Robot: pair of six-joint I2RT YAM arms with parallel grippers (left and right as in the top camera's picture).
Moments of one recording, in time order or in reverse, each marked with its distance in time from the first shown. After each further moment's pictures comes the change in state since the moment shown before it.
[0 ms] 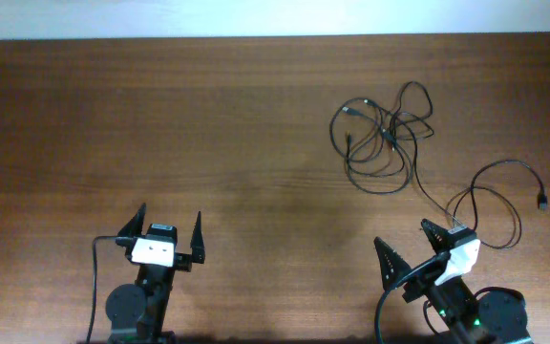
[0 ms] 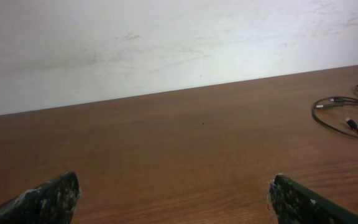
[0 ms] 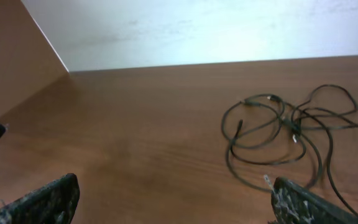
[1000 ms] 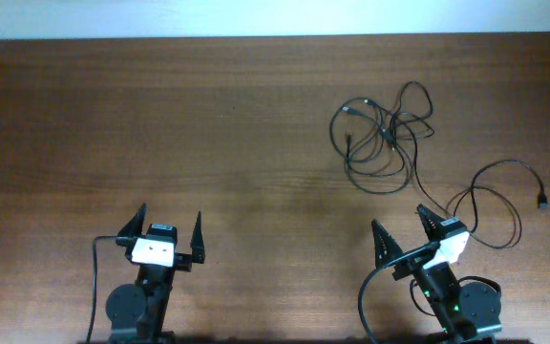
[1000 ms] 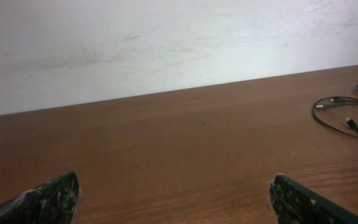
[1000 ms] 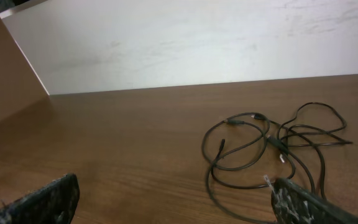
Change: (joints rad) left arm 0.000 0.000 0.000 0.000 0.000 0.000; right arm -0.073 -0.004 -0.312 0.439 0.000 0.000
